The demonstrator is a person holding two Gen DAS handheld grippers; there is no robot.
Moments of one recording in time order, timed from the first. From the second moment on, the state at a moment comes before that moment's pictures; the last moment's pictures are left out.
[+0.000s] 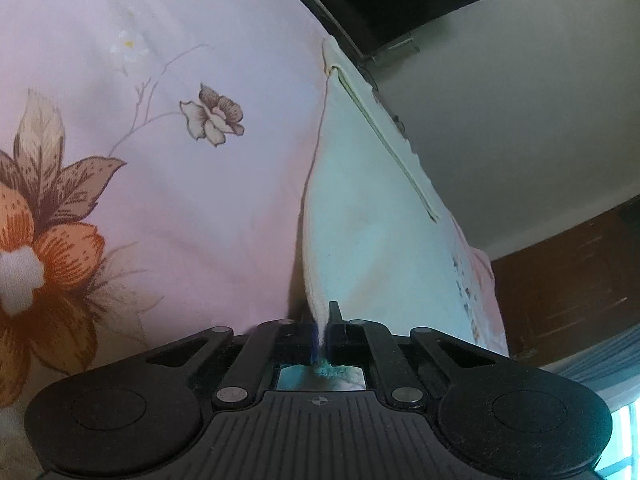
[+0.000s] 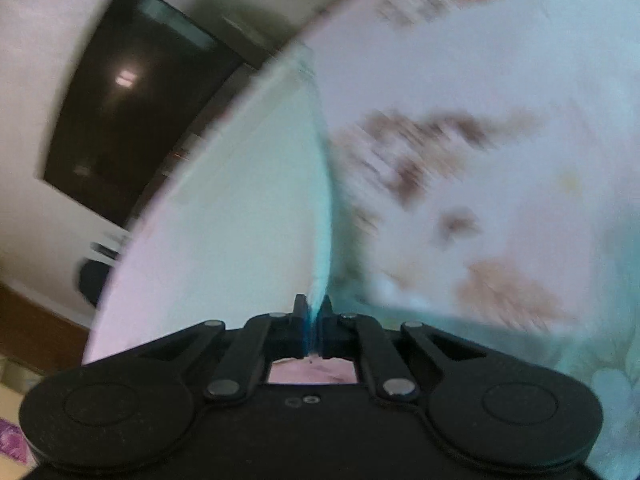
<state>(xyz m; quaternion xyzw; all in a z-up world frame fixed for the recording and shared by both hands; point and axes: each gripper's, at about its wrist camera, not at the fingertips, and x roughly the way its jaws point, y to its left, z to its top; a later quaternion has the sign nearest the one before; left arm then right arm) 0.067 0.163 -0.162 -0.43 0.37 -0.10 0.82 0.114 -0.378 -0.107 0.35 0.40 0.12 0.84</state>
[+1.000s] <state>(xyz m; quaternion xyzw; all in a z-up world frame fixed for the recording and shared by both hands) 0.310 0.168 0.052 -0.32 0.21 -0.15 0.91 0.318 -0.341 0.103 0.14 0.22 0.19 0.95</state>
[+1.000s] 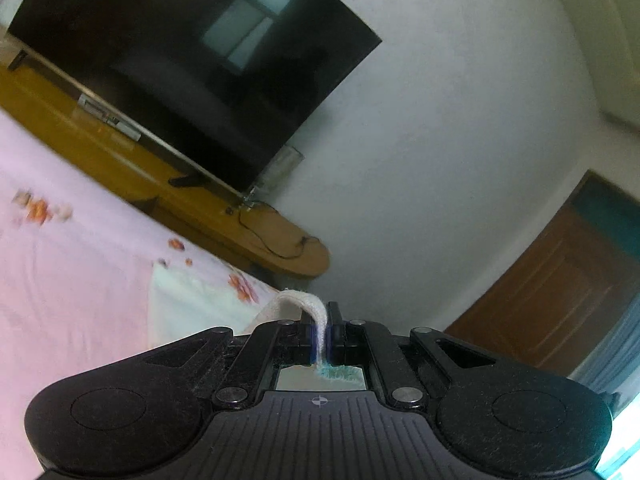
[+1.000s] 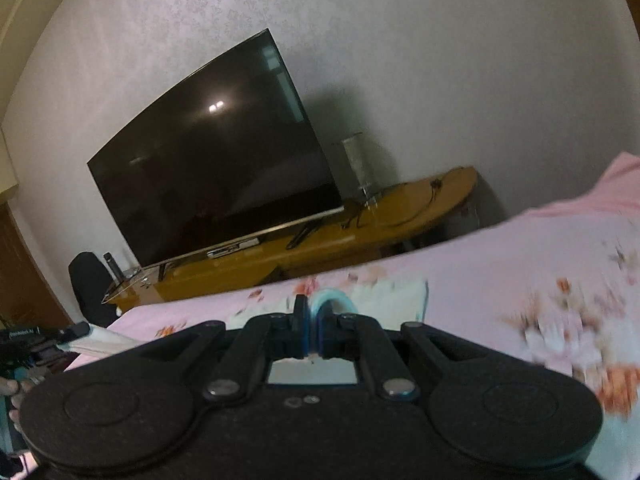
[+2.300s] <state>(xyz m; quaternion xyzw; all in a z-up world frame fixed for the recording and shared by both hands) 0.556 0.138 -0.088 -0.19 0.36 -0.08 0.91 0.562 -0.349 -0.062 0.15 0.30 0.16 0.93</state>
